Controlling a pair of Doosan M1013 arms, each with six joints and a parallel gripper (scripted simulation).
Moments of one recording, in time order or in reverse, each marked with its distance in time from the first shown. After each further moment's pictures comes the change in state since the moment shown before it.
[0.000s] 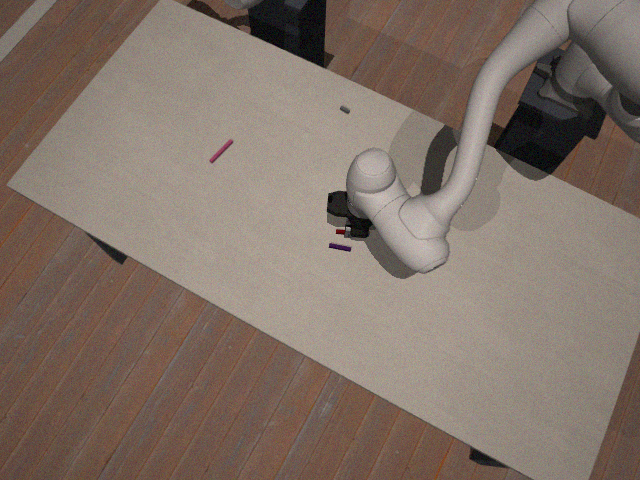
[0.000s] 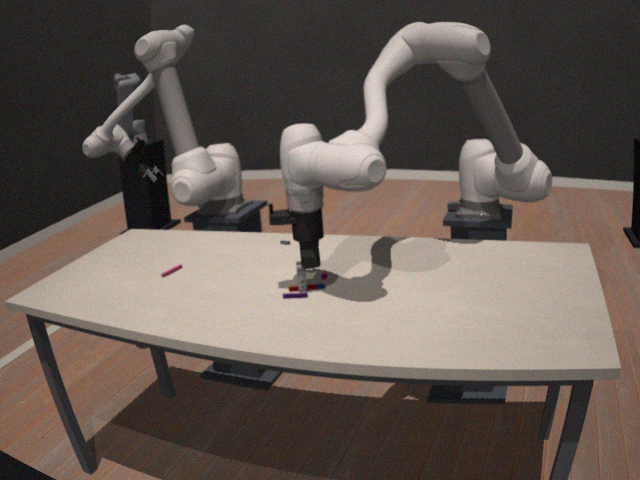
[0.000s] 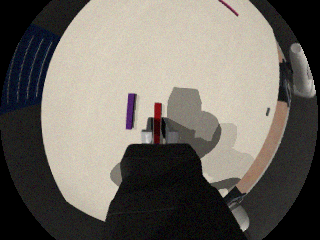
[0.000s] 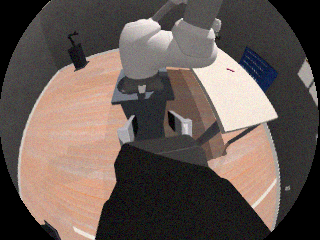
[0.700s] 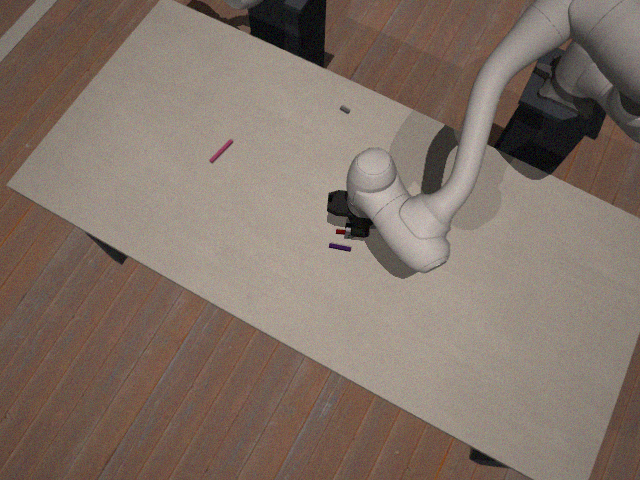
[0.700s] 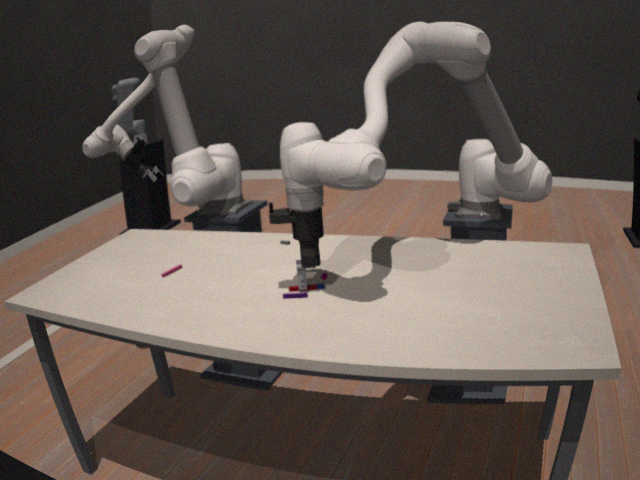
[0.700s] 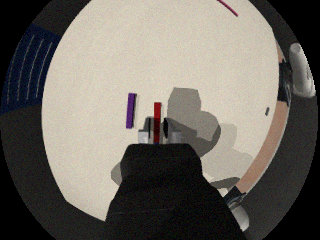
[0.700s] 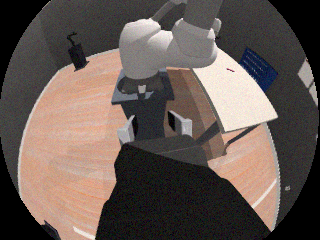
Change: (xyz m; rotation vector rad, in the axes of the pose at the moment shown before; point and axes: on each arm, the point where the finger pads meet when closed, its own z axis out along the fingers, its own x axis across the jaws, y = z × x) left arm 0.000 0.000 -0.003 0.000 0.000 0.000; right arm 0.000 0.000 0.000 0.000 0.000 0.000
